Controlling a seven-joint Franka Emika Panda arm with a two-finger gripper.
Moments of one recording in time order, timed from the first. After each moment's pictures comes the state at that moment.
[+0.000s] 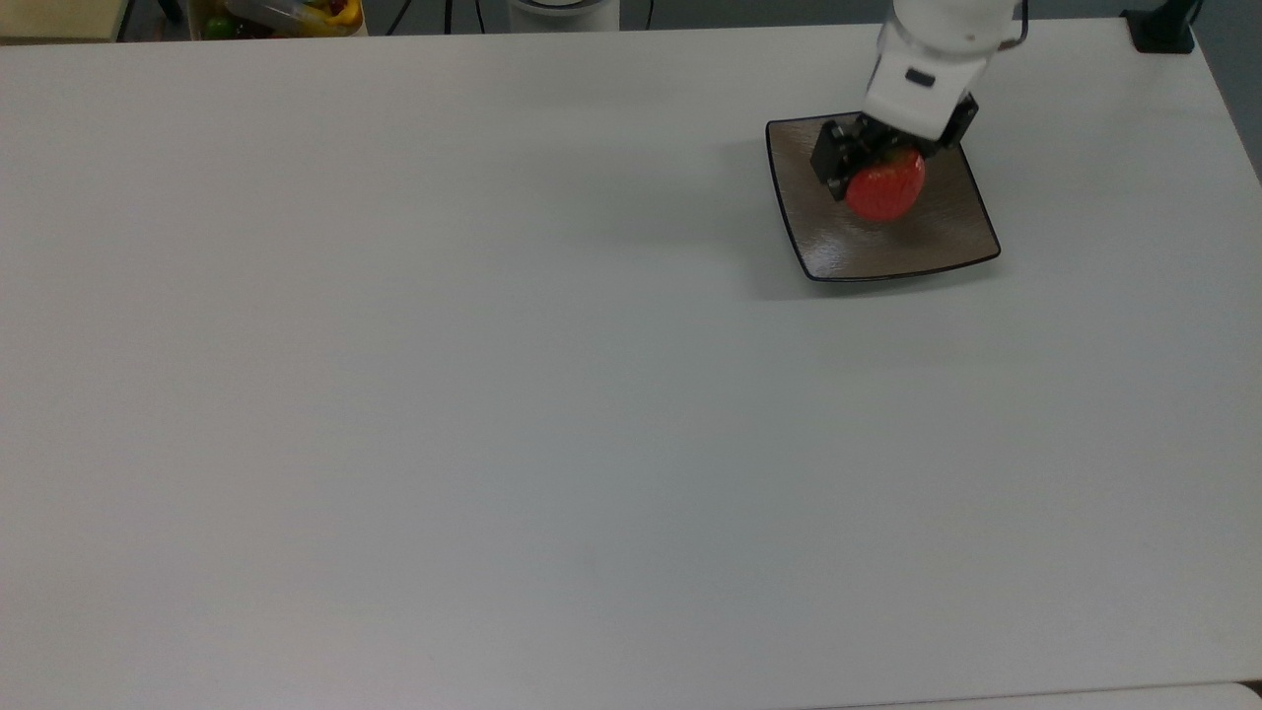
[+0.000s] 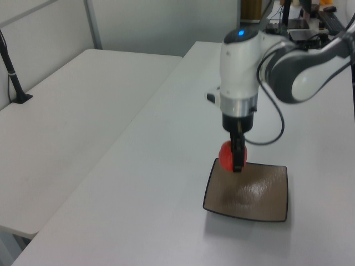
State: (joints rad) arm 0.36 0.37 0.32 -1.66 -0.15 2.00 0.32
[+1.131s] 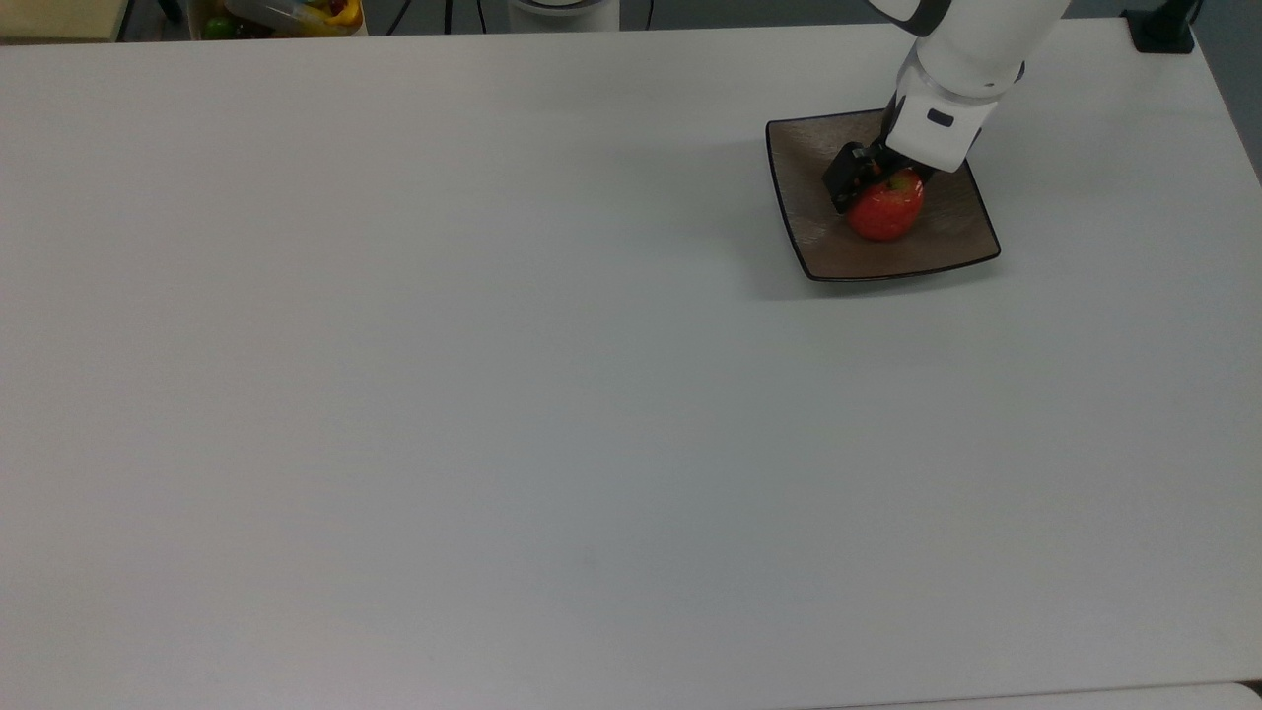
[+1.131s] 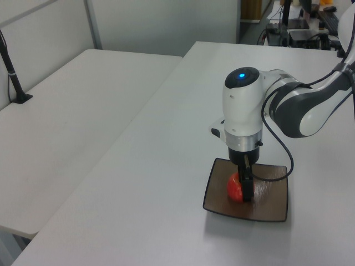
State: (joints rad) arm 0.42 0.43 0.33 -1.71 -0.21 2.04 0.37
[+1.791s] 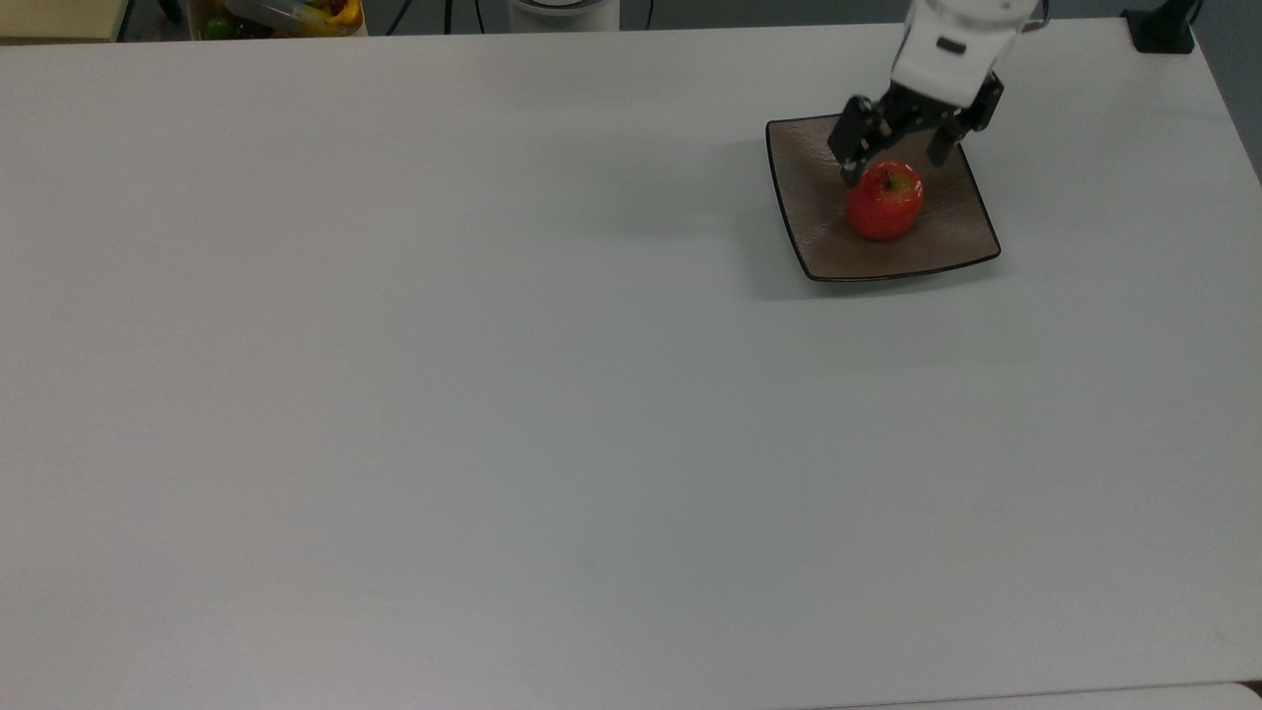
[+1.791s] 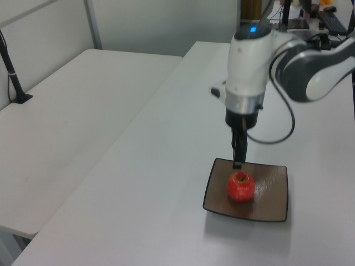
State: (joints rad) arm 0.37 0.29 0.33 -1.68 -0.21 2.01 0.38
